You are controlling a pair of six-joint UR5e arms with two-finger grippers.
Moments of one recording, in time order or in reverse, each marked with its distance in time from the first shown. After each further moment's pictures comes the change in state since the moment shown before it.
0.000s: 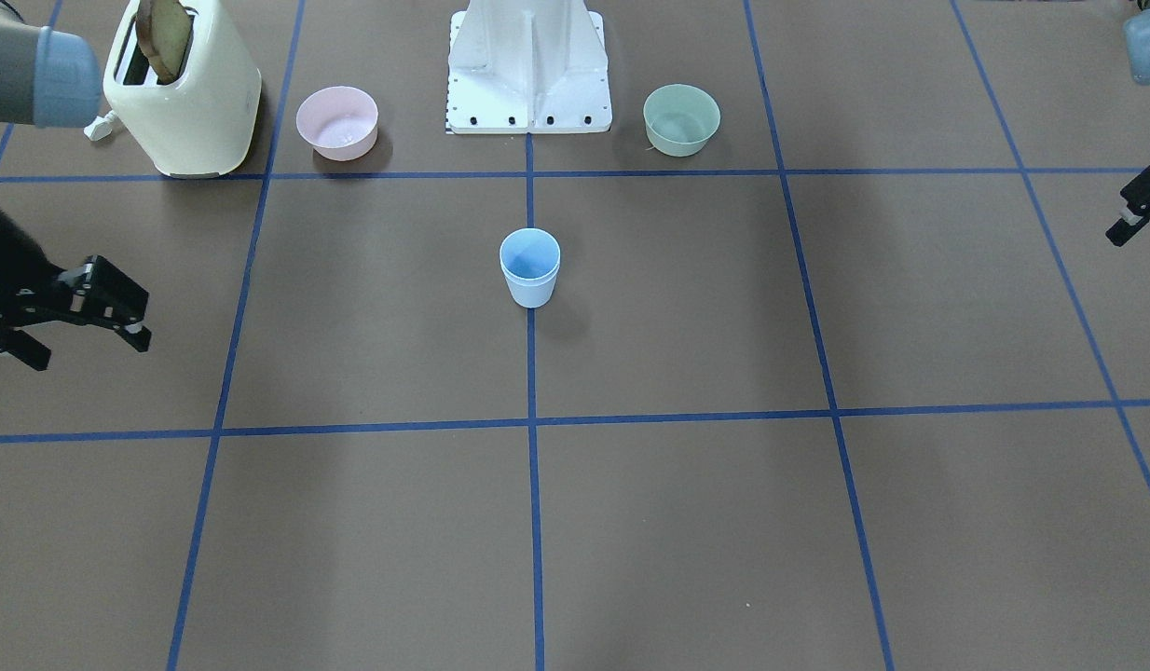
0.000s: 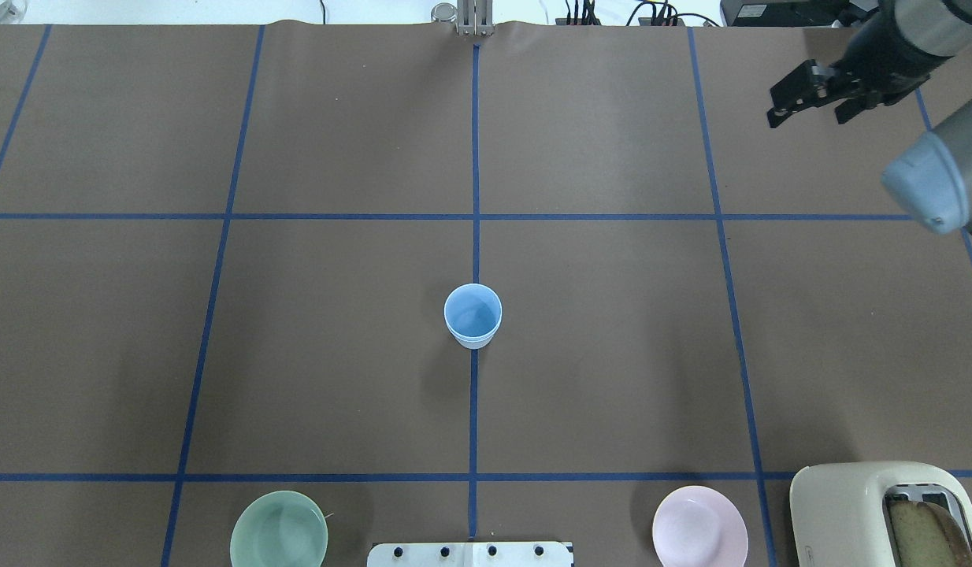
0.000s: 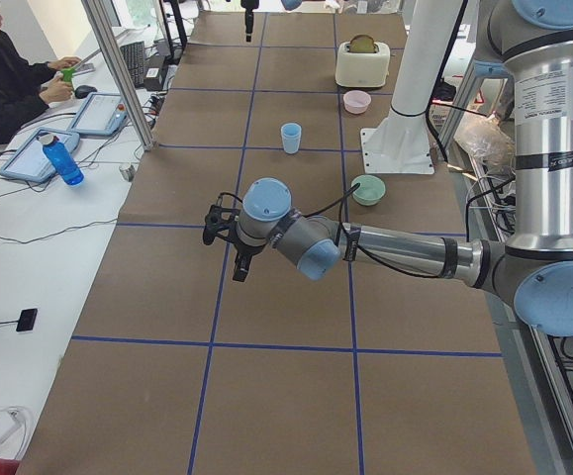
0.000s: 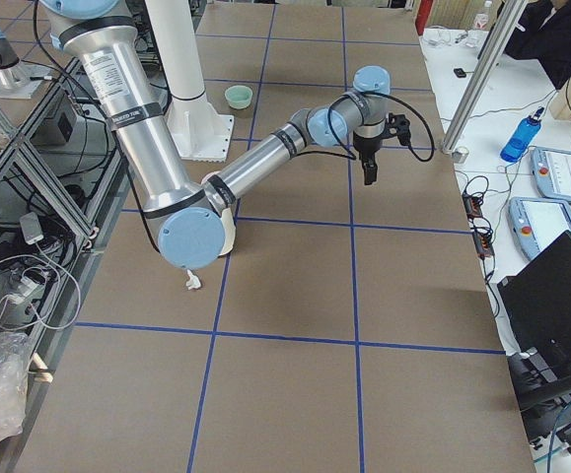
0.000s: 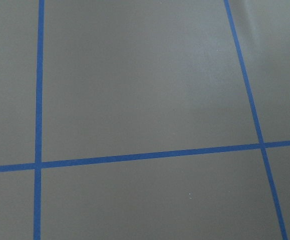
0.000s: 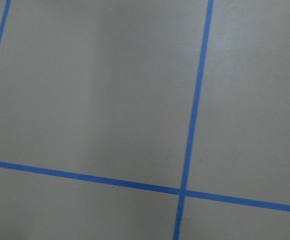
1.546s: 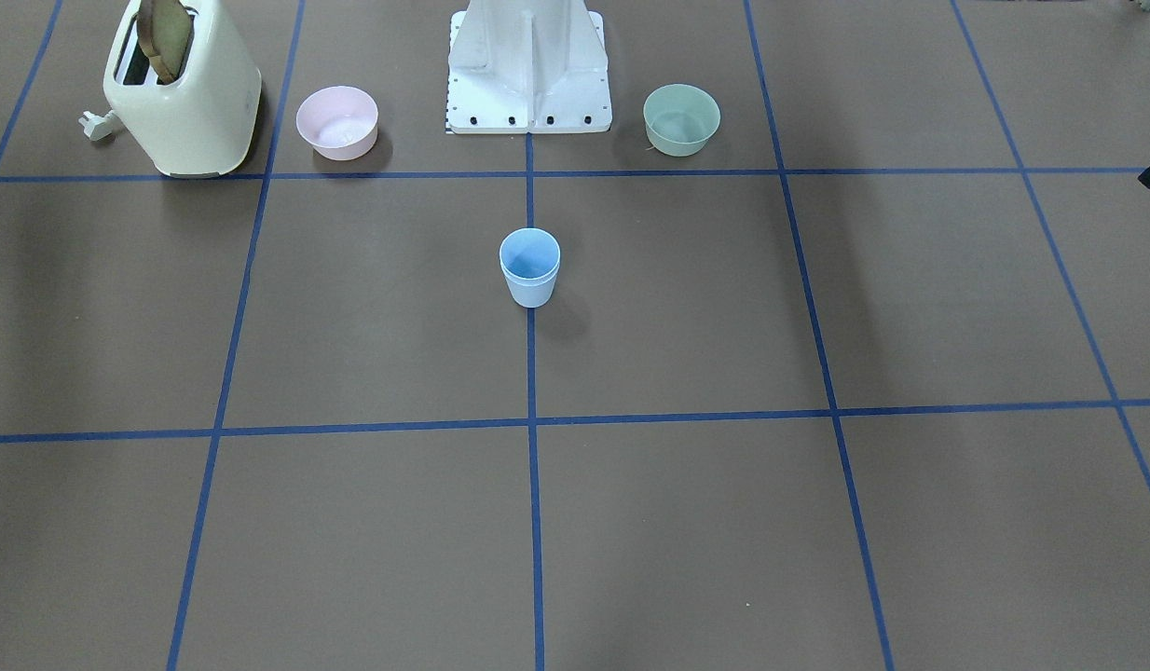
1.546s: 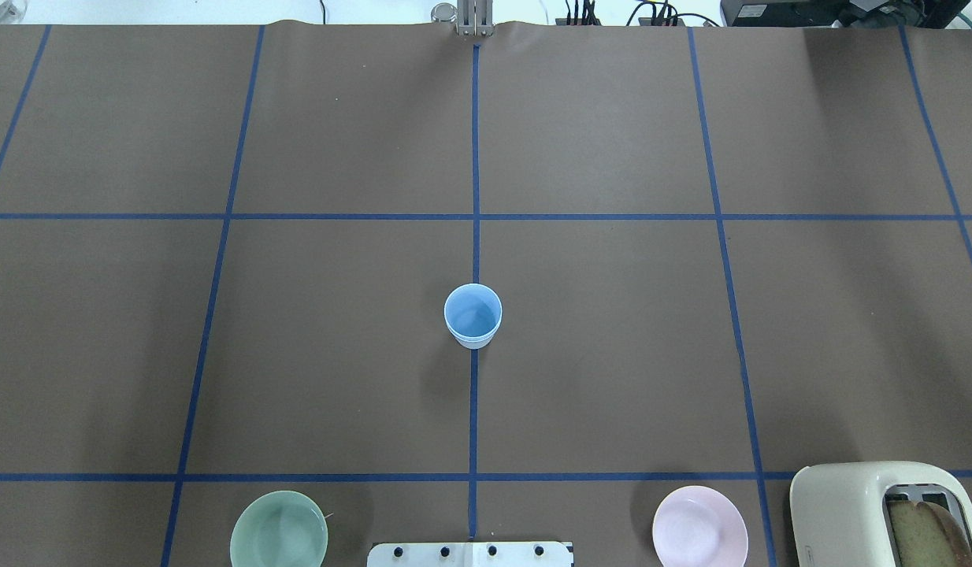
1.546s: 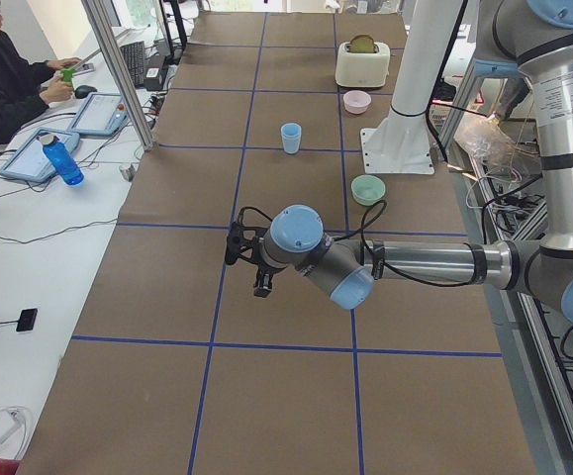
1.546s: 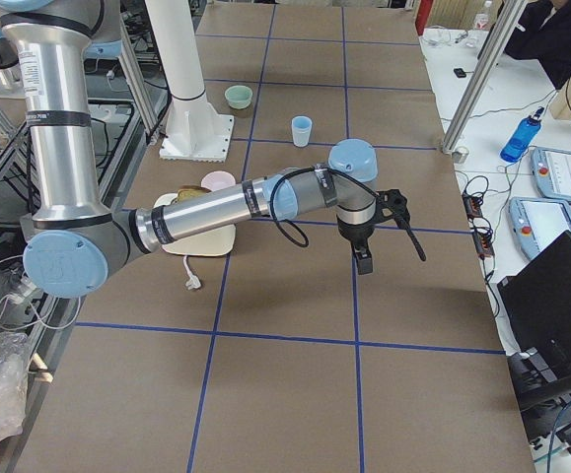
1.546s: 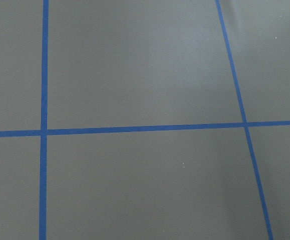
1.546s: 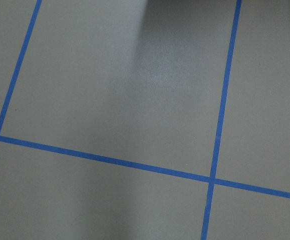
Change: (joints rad) left arm -0.119 0.111 0.004 -0.115 -0.160 0.019; right arm 0.320 -0.276 0.003 0.029 0.034 -0.450
